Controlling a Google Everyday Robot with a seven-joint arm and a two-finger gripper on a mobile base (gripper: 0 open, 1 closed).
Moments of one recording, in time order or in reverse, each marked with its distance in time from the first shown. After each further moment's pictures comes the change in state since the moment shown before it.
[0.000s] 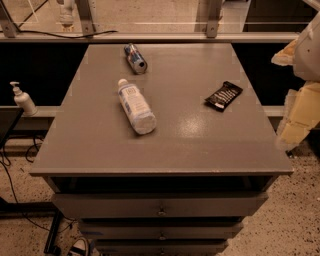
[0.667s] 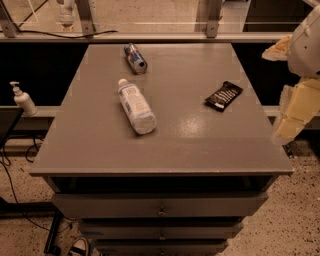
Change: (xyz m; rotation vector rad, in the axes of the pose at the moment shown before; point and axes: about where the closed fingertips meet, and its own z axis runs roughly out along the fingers) arm -0.013 -0.007 0.003 0.001 -0.062 -0.068
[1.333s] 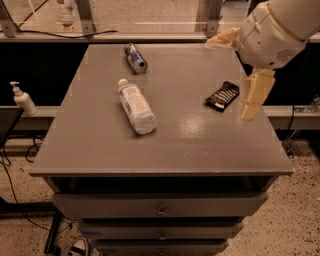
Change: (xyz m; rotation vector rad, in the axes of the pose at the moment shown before) arm -0.075 -0.031 0.037 -0.037 -0.229 -0.388
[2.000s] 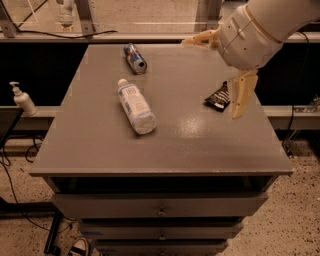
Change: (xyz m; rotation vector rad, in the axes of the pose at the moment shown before) arm -0.029 -0.012 0.020 -0.006 -0.070 -0.306
